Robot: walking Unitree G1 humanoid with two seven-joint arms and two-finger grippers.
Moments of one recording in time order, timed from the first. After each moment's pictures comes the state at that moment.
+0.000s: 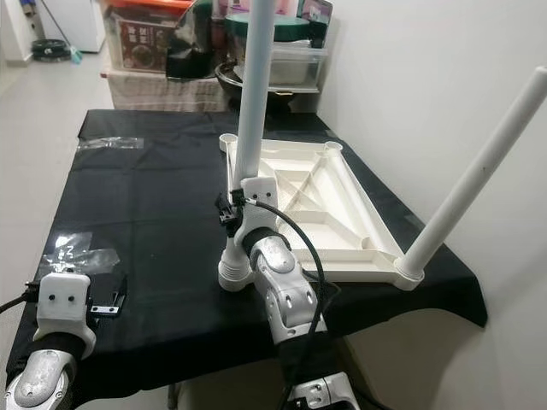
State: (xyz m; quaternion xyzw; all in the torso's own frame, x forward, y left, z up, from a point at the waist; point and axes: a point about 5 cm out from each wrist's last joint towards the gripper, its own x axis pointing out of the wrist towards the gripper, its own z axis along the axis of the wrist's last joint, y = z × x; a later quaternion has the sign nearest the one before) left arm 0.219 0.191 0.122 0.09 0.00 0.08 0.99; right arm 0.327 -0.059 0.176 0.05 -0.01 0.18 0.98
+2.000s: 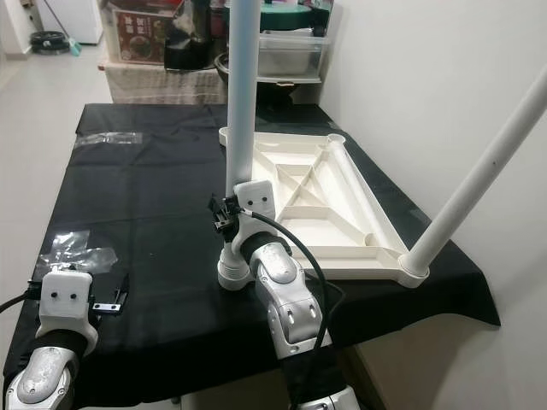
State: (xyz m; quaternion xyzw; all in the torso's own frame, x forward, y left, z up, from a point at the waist) left arm 0.222 0.190 0.122 0.09 -0.01 0.07 0.99; right arm 0.317 -0.055 0.186 0.02 -0.04 0.22 0.97
